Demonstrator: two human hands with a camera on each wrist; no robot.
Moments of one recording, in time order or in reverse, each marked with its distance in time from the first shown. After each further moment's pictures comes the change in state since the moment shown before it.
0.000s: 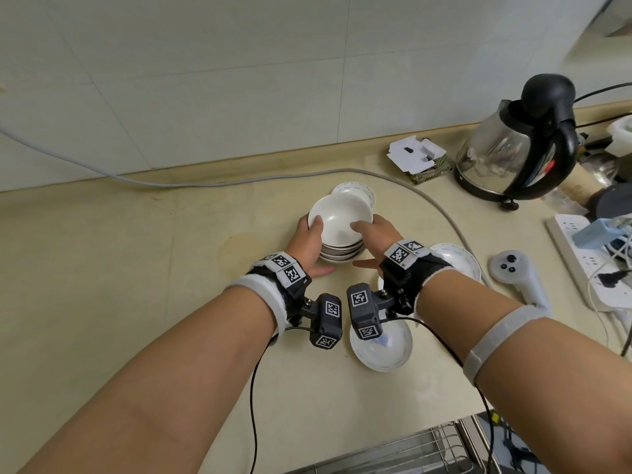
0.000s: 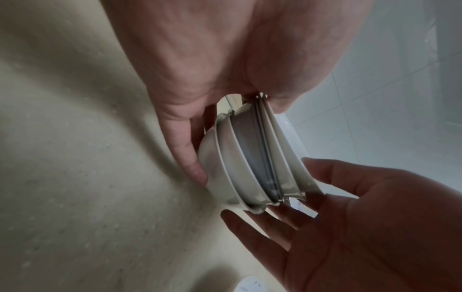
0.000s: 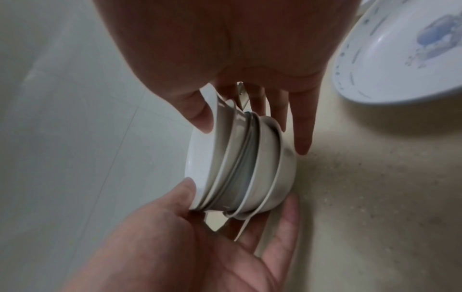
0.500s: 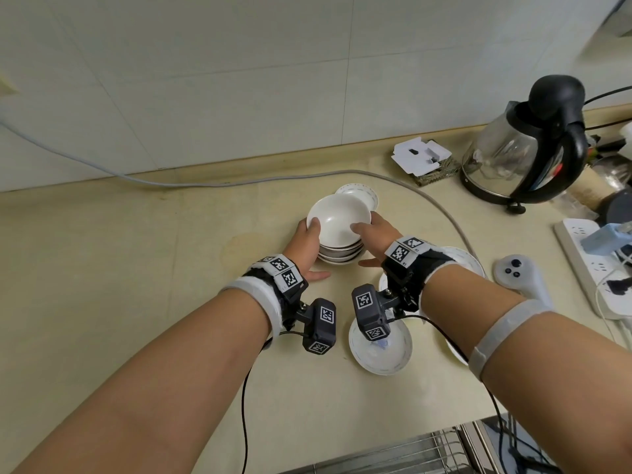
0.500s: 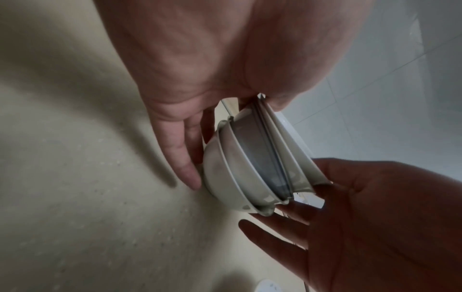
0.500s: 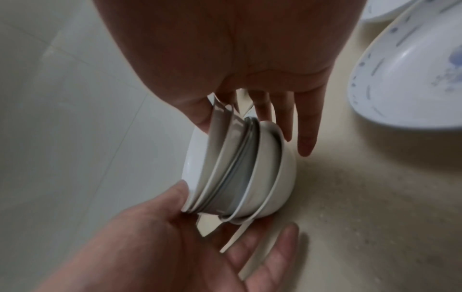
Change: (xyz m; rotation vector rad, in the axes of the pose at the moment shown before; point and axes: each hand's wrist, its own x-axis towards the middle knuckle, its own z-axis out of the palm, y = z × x) left_hand -0.006 0.002 -0.002 0.041 0.038 -0.040; right_hand 0.000 -0.008 -0.004 -0.196 -0.061 -0.053
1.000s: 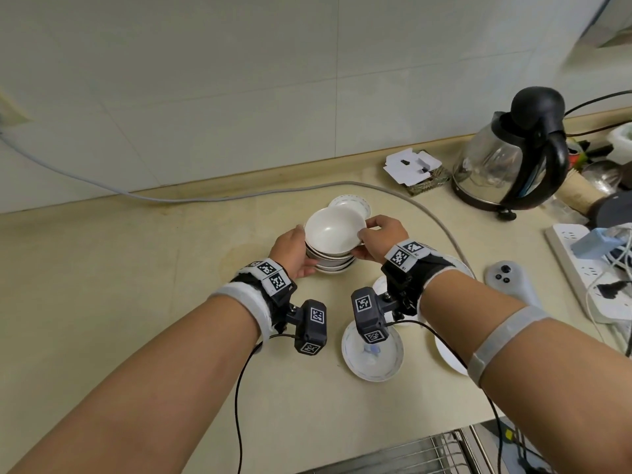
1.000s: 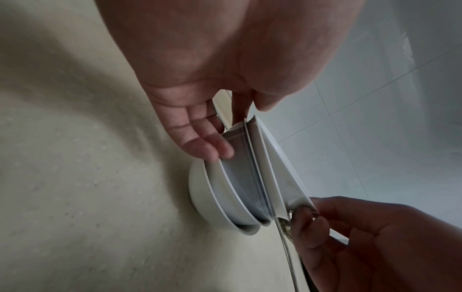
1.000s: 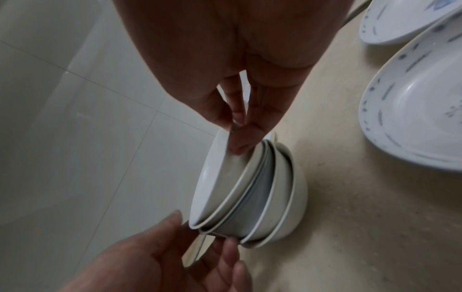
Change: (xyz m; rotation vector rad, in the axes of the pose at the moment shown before) left_hand -0.004 0.015 0.002 0.099 0.166 0.091; right_hand -0.001 -0.002 -0.023 0.112 0.130 -0.063
